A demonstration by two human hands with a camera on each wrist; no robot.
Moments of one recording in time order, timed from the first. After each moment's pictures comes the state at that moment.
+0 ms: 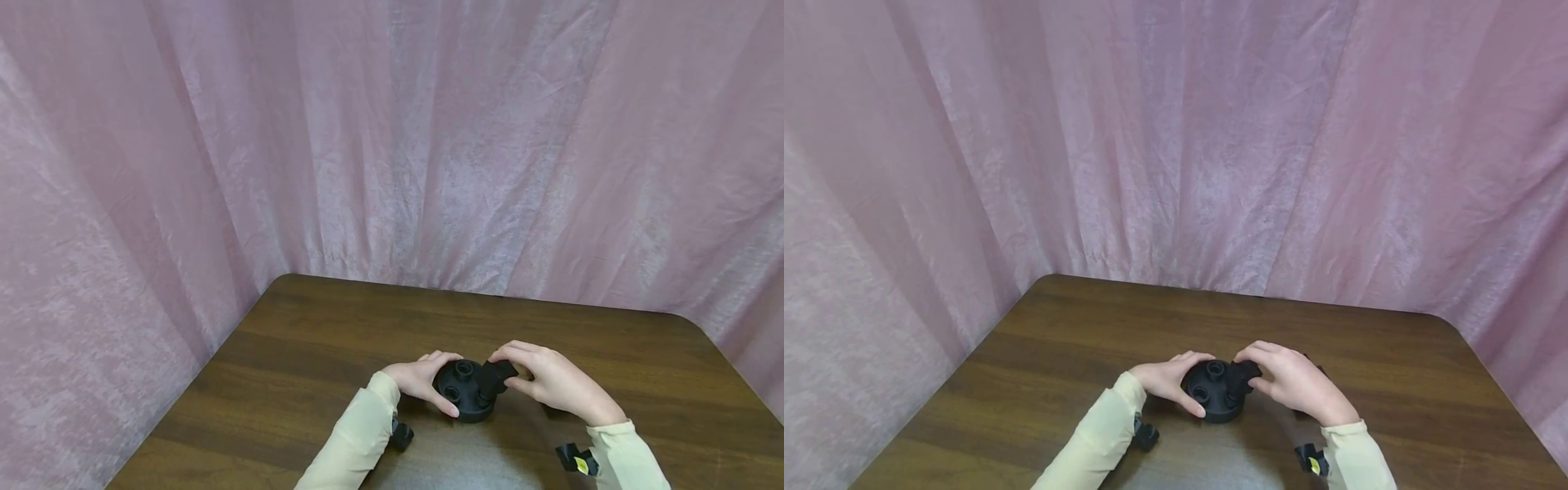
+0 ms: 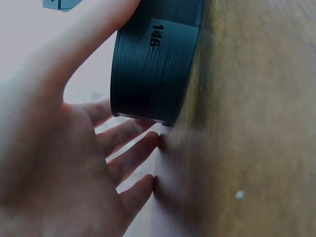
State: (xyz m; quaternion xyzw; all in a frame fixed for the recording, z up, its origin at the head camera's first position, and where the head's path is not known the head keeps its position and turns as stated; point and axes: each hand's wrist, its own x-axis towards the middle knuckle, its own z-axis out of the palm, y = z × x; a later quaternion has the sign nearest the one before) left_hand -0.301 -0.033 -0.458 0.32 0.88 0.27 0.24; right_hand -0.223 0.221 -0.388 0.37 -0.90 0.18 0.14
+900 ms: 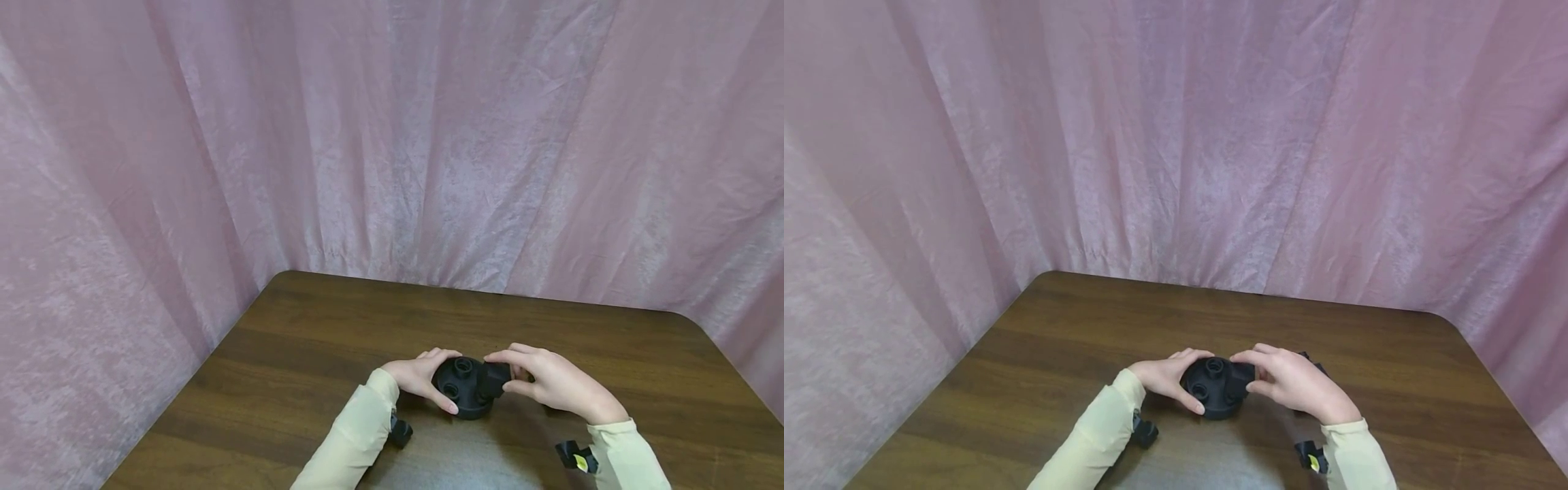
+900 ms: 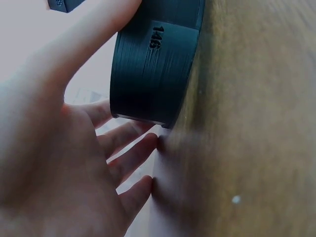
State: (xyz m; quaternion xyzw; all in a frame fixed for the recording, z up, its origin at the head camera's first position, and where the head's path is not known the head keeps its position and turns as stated) left_hand -0.301 -0.033 -0.456 0.33 0.88 0.26 0.23; right_hand -0.219 0.225 -0.382 0.37 -0.91 0.21 0.05
